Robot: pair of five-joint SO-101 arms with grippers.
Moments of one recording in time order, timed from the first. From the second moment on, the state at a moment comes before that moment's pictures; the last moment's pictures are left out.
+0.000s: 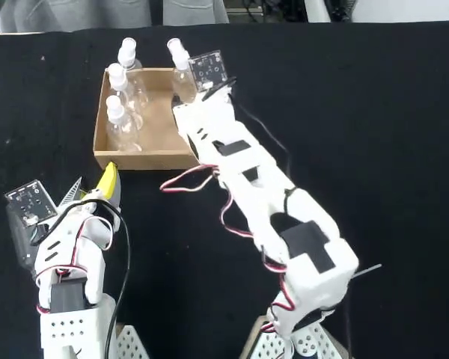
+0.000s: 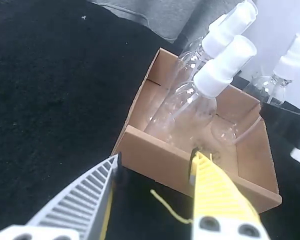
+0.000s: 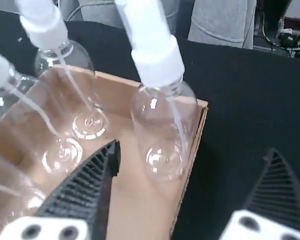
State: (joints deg) left arm -11.4 -103.6 96.1 35.9 21.2; right arm -24.1 13.7 24.2 -1.9 -0.1
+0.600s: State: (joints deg) left arm -11.4 -103.6 96.1 35.9 21.2; right arm -24.4 -11.9 48.7 -1.9 3.1
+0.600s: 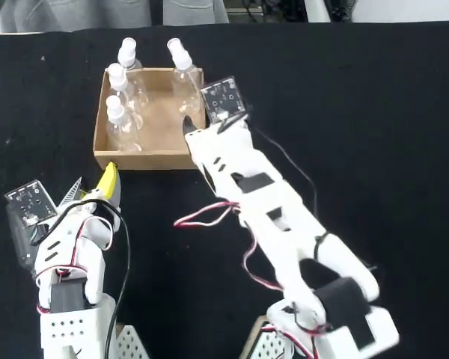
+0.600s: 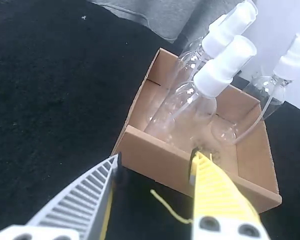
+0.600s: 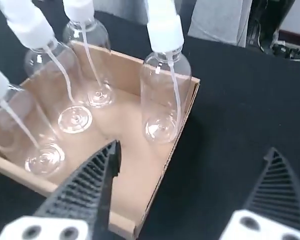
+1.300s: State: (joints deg) left arm -11.4 -103.6 96.1 35.9 21.2; right arm -24.4 -32.1 56.5 15.8 0.4
